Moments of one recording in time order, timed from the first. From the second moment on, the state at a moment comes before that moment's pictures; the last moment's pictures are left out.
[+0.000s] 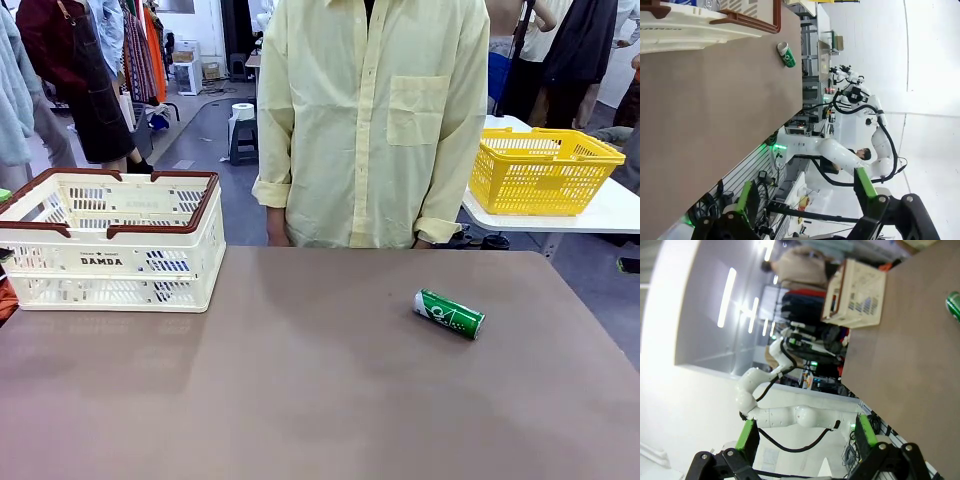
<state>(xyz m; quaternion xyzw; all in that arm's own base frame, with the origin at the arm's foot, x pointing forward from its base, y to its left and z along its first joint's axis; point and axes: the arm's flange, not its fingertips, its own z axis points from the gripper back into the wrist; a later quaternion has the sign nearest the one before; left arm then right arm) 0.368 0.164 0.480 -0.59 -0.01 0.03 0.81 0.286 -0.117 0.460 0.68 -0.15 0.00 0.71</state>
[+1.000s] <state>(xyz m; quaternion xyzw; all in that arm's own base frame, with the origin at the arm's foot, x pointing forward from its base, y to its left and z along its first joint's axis) 0.368 0.163 0.479 -0.59 -0.01 0.03 0.81 0.356 0.005 0.525 0.48 -0.08 -0.01 0.87</state>
